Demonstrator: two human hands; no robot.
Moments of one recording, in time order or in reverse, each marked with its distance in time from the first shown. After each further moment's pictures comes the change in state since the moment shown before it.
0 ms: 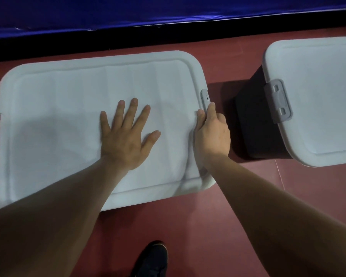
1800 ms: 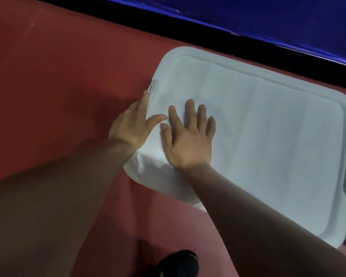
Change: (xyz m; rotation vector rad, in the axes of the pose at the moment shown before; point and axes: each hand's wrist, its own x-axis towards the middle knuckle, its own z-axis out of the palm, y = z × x) left_hand -0.101 -0.221 -0.009 -0.498 -0.024 -0.673; right_hand -0.133 -0.214 0.156 -0.291 -0.335 -0.818
